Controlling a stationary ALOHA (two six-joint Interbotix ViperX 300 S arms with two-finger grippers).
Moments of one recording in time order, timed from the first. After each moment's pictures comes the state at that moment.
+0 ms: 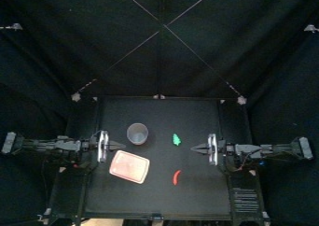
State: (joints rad) left arm 0.00 -0.97 1.19 0.00 -0.29 0.00; right arm 0.00 -0.97 1.19 0.00 -0.29 0.00
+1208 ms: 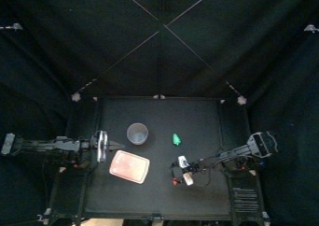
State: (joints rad) left arm 0.04 -1.00 1.22 0.03 -0.25 0.01; right arm 0.24 -0.11 0.79 -0.14 0.15 0.04
